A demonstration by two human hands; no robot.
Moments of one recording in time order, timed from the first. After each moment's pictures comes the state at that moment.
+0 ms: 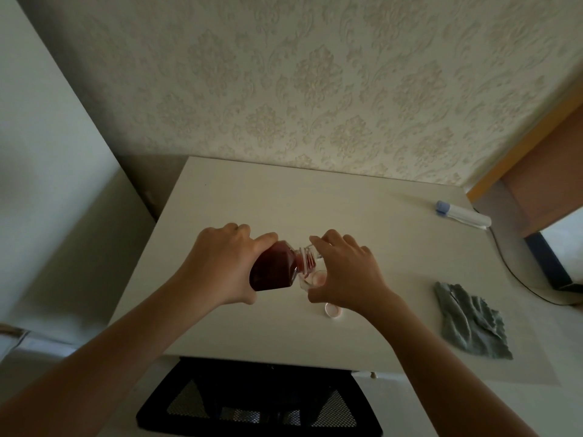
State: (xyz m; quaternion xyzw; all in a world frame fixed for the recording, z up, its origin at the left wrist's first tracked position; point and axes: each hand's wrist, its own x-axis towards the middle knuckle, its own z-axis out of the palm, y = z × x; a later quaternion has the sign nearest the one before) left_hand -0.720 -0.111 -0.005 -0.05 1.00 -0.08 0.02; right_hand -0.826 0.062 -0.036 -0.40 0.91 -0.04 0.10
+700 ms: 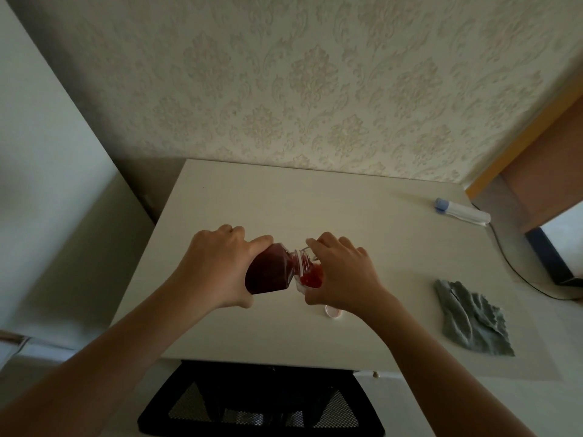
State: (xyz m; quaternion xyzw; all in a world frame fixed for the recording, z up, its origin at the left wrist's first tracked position) left_hand -0.720 -0.111 -0.001 -0.06 0.99 -0.09 0.06; right_hand -0.826 0.062 -0.041 -0.40 0.91 -0.05 0.10
